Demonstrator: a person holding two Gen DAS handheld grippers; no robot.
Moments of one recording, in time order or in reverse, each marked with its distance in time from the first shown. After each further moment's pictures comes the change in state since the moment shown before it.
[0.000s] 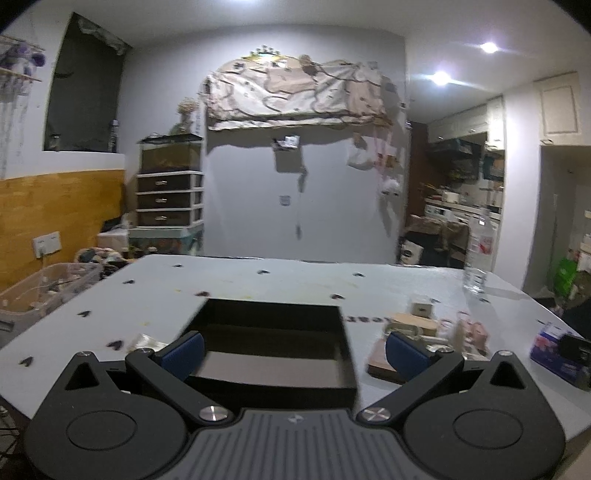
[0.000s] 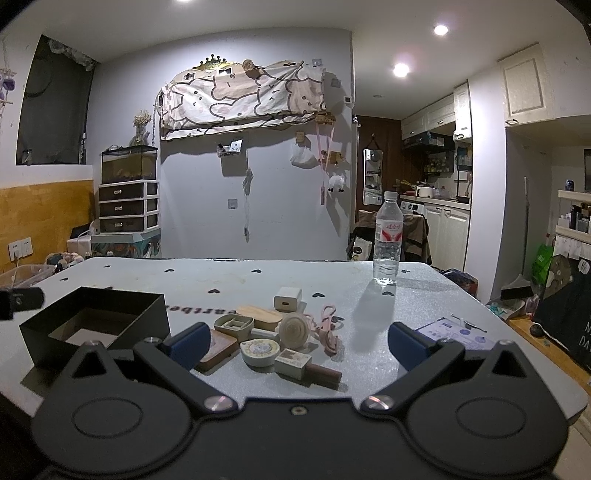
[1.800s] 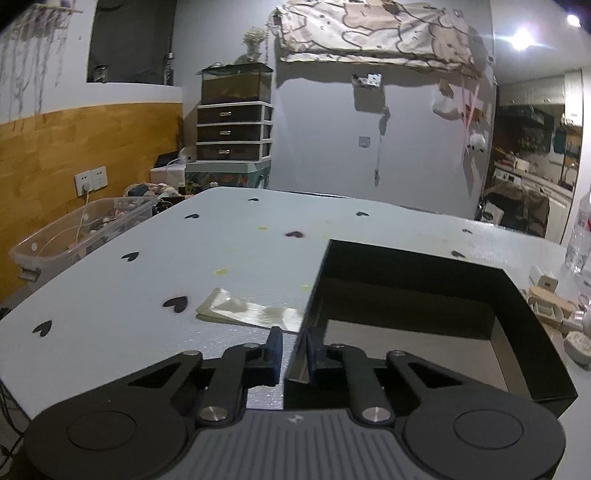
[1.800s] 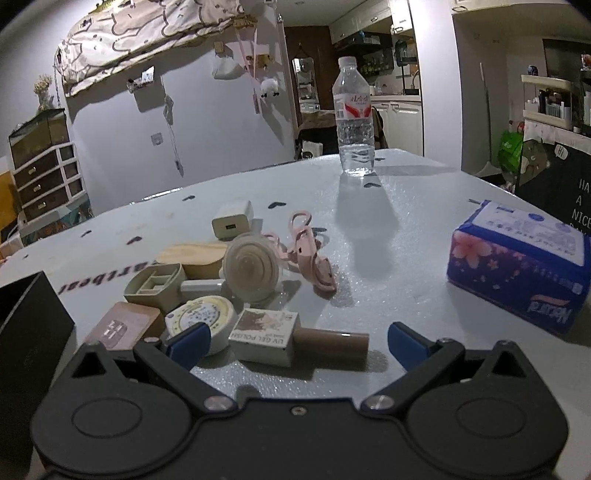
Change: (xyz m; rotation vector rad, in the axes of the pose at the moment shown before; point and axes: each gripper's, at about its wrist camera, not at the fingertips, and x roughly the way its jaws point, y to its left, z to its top) left arm 0.117 0.104 -0.023 -0.067 0.199 0.167; right arm 0.183 -0.006 -0.045 0.226 0.288 -0.162
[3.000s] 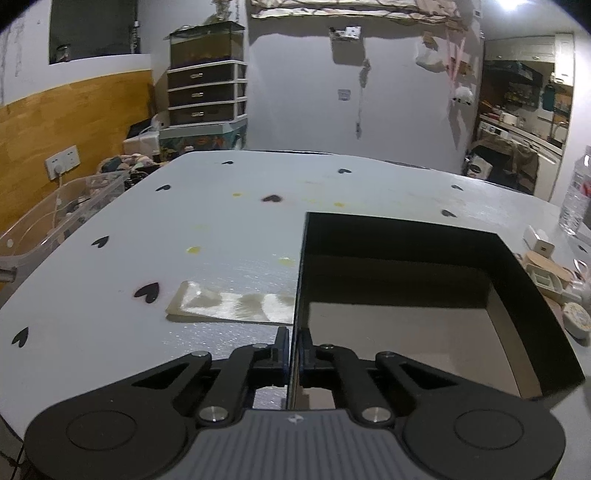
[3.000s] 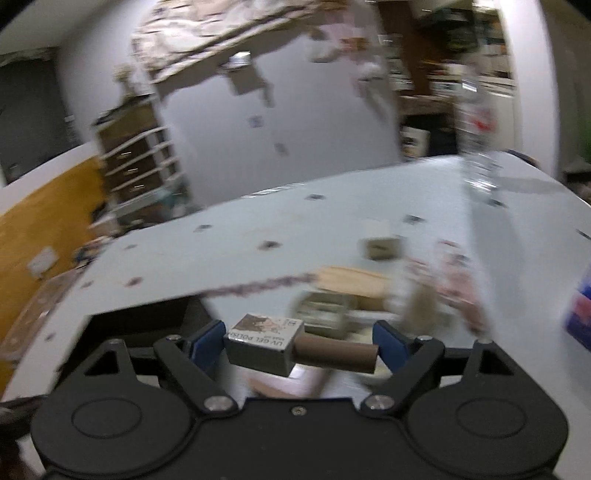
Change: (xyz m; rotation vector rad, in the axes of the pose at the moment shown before) left arm 0.026 -0.007 0.022 0.066 0.164 -0.059; right arm -0.036 0.087 0.061 -0.066 0.097 0.345
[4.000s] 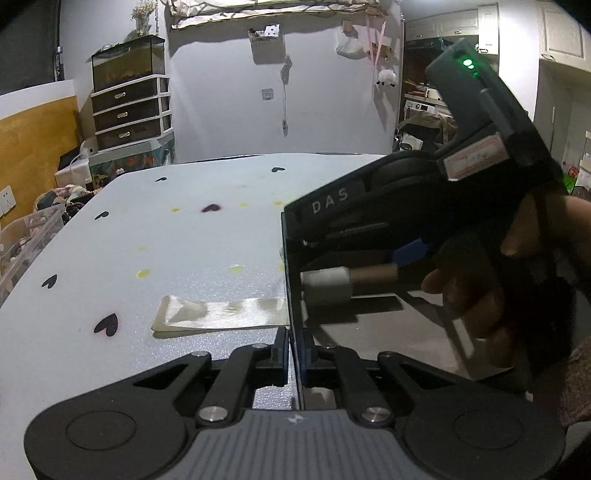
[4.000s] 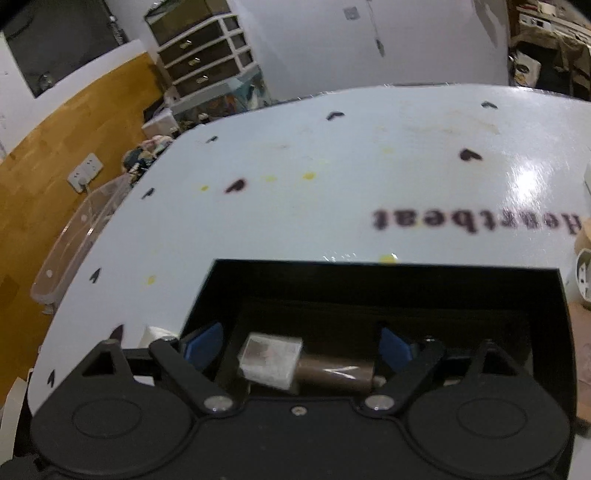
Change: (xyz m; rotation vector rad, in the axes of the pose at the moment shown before) left arm 0.007 0.009 -0.002 0.171 -0.009 -0.185; right arm 0.141 0.170 -0.009 -0.071 0.337 0.152
